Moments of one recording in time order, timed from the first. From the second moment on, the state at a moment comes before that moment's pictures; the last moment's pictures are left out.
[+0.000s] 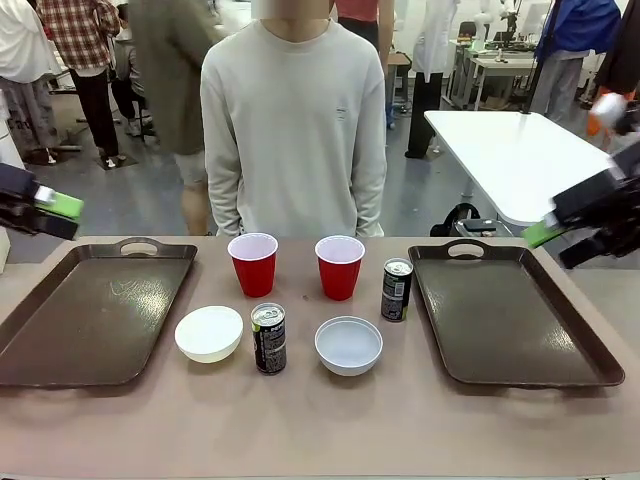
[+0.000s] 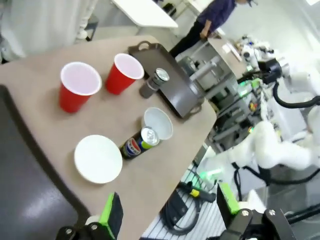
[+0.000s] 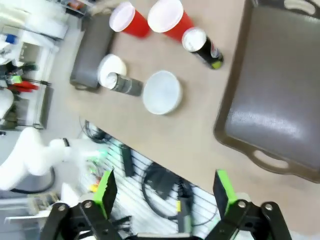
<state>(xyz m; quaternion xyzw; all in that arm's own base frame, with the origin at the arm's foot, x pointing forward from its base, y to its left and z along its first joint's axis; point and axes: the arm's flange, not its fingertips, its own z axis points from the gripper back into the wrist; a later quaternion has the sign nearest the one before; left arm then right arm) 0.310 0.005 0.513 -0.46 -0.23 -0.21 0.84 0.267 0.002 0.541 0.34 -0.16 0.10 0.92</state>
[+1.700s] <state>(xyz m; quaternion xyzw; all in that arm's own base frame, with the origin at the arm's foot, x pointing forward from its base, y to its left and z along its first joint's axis) 0.280 0.113 0.448 -0.47 -0.15 -0.08 0.87 0.249 -0.097 0.472 0.43 -0.09 0.07 0.90</state>
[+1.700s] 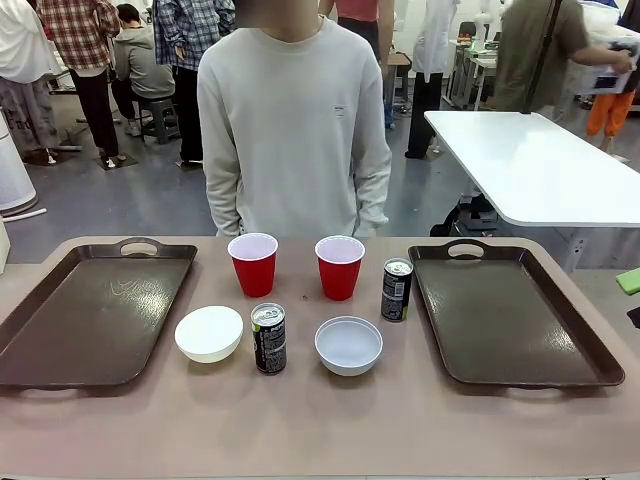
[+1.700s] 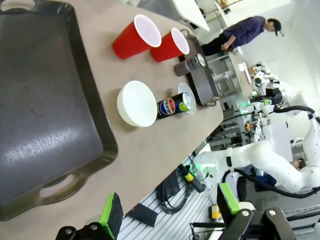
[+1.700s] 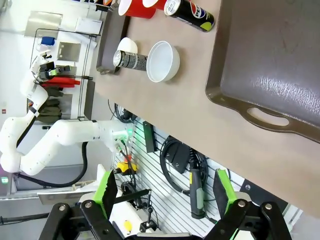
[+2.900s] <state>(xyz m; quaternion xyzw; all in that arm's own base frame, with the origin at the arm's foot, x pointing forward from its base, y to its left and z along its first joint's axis) 0.324 -0.017 0.551 -0.22 -0.13 -0.10 0.96 0.250 -0.097 0.472 0.43 -0.09 0.07 0.90</state>
